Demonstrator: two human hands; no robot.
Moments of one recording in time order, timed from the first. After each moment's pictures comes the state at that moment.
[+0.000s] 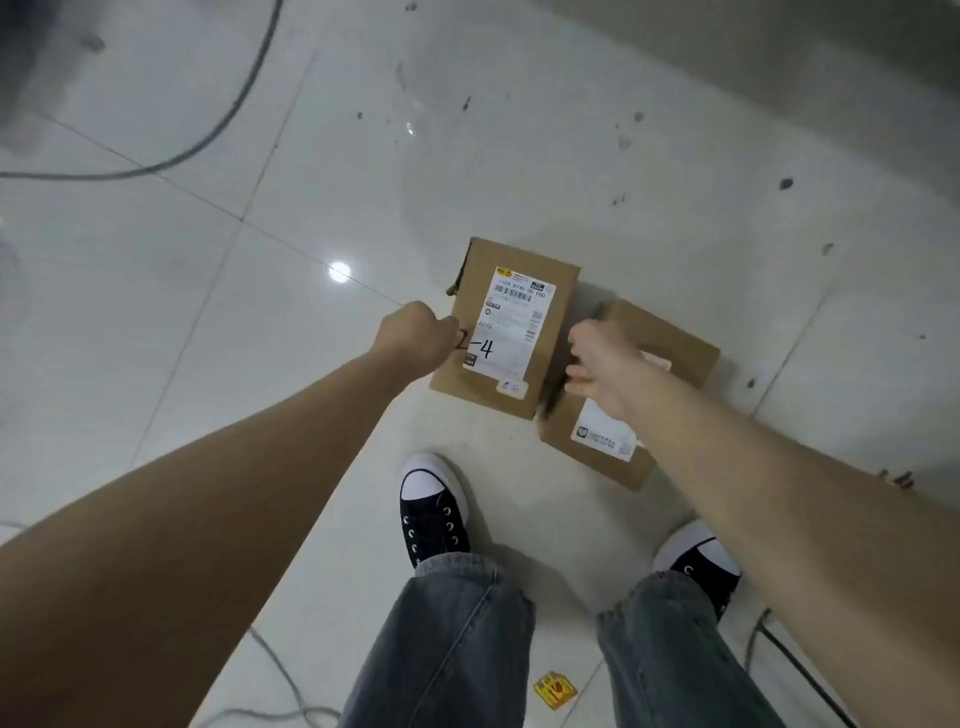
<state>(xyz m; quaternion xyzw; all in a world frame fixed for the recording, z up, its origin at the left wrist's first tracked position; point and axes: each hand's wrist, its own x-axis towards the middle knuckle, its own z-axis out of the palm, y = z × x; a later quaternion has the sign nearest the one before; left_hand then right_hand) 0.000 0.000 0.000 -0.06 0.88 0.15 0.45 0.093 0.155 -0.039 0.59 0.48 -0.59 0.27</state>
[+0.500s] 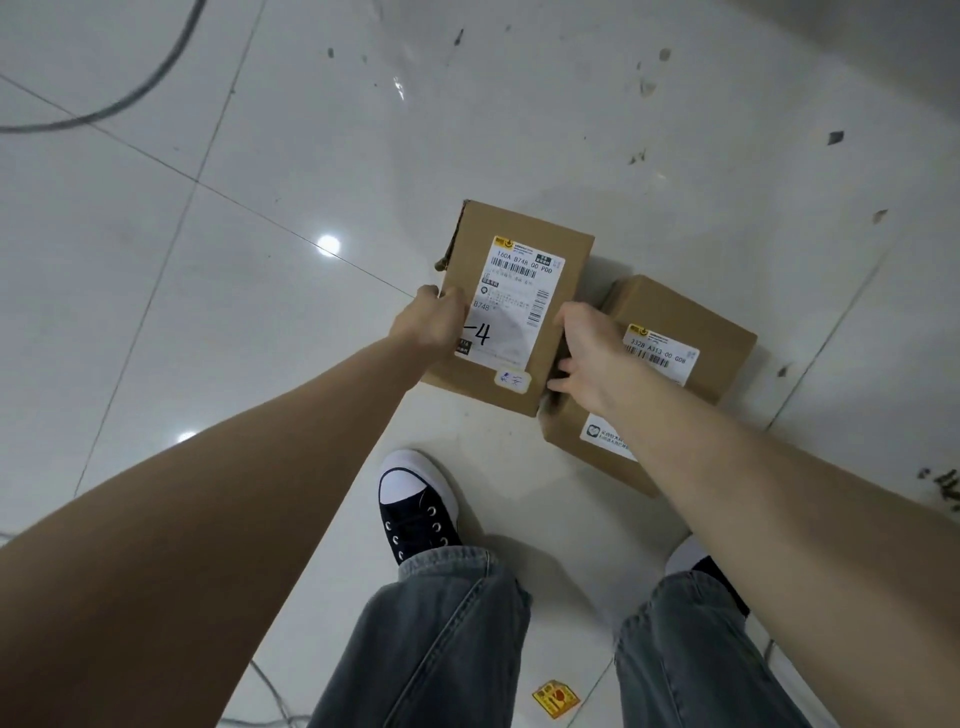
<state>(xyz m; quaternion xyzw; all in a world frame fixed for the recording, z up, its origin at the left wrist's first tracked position) 0.005 0.012 -0.064 -0.17 0.81 0.24 0.50 0.085 0.136 -0.080 0.61 0.41 -0.63 0.25</state>
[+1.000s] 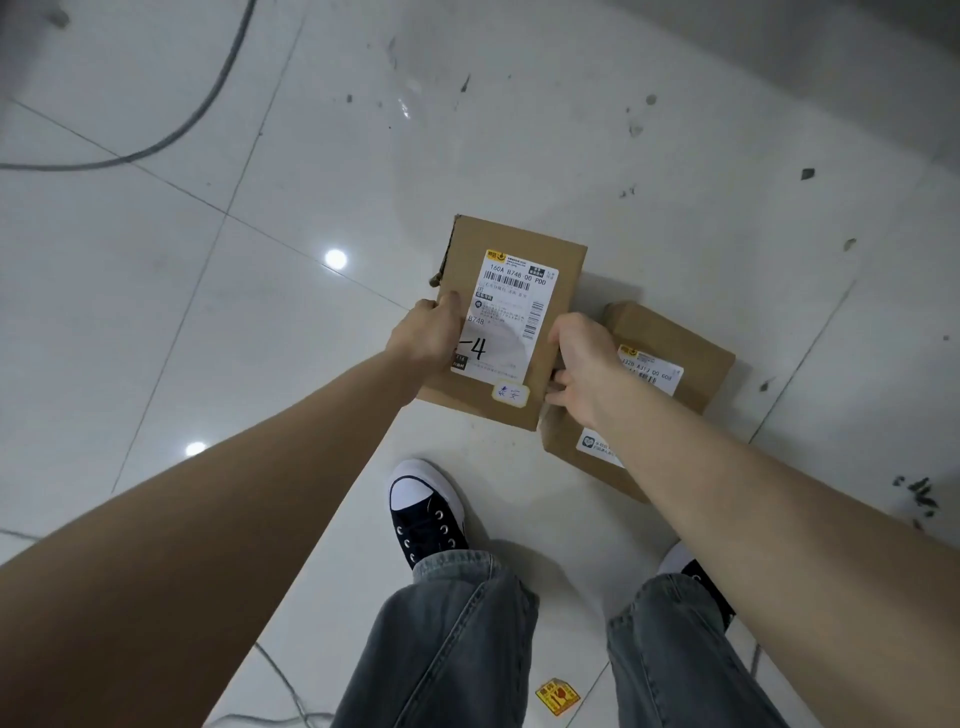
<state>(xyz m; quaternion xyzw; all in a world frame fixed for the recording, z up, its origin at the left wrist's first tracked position) -0.007 0.013 -0.016 -0.19 0.81 0.27 0.49 0.069 0.133 -0.018 0.60 0.42 -0.63 0.25</state>
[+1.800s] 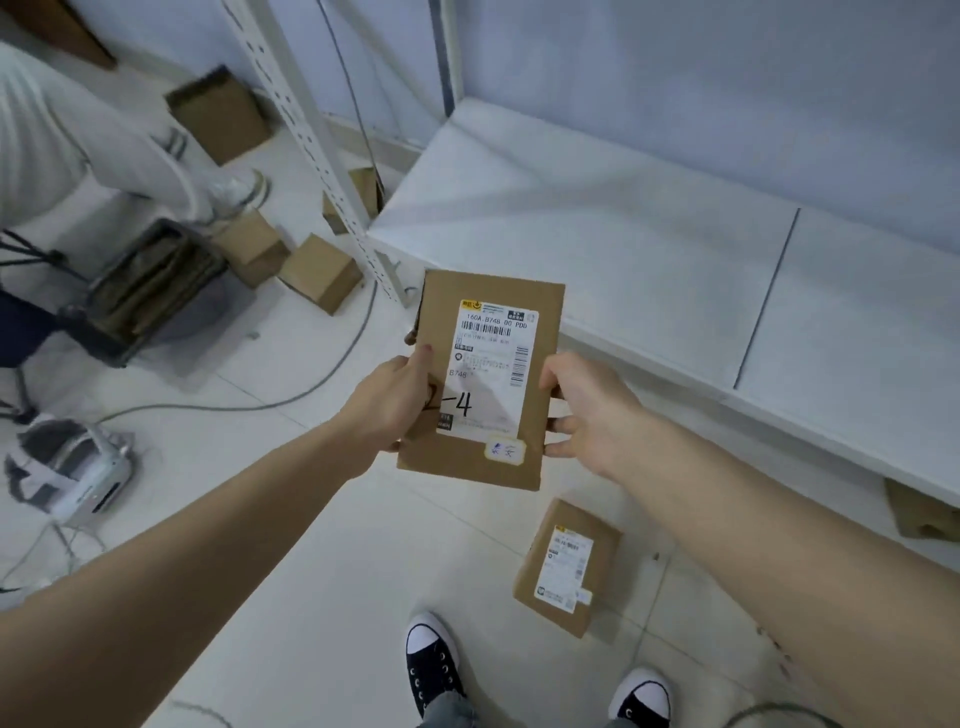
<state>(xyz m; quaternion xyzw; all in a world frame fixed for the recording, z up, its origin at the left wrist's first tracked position) -0.077 0.055 0.388 -0.06 0.86 0.34 0.38 -0.002 0.206 0.400 0.48 0.51 -0.69 0.17</state>
